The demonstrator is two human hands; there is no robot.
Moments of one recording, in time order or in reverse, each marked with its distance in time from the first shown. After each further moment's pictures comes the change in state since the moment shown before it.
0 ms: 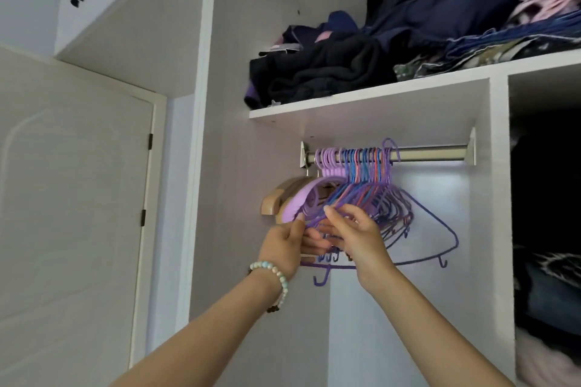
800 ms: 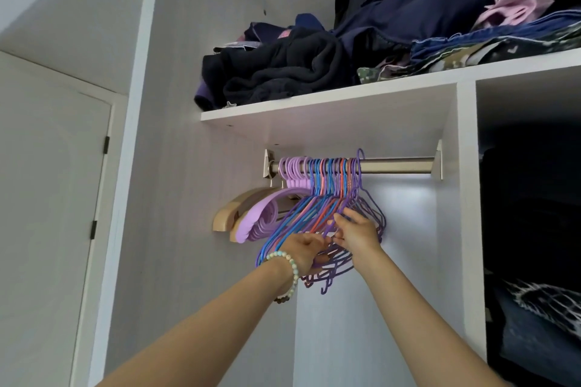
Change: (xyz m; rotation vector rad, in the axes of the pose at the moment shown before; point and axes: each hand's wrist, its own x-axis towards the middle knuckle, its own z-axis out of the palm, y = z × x) left_hand 0.091 -0.034 0.080 0.086 -0.173 -0.197; right_hand 0.116 0.018 -0.081 -0.210 0.283 0.105
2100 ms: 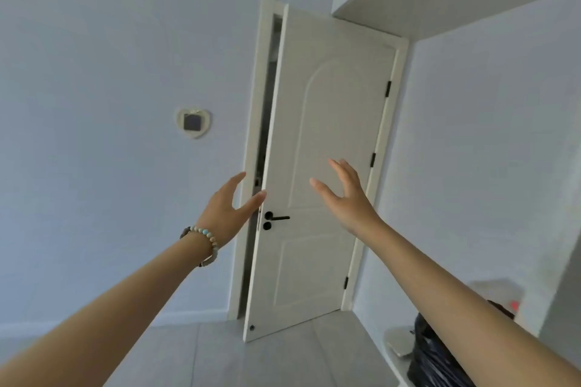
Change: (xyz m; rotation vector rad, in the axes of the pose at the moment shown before) left_hand -0.520 -0.036 -0.524 0.787 1.040 -0.111; right_hand -0.470 0.018 0.456 -0.227 -1.092 -0.317
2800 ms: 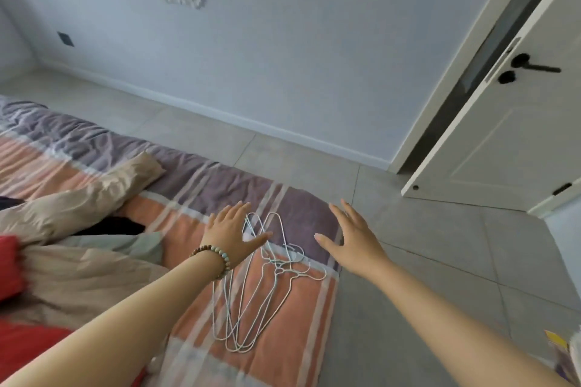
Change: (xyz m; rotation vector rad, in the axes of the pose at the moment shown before) left_hand -0.291 -0.474 -0.135 0.731 -0.268 -0.765; right_hand -0.185 0.139 0.529 -0.331 -0.922 0.047
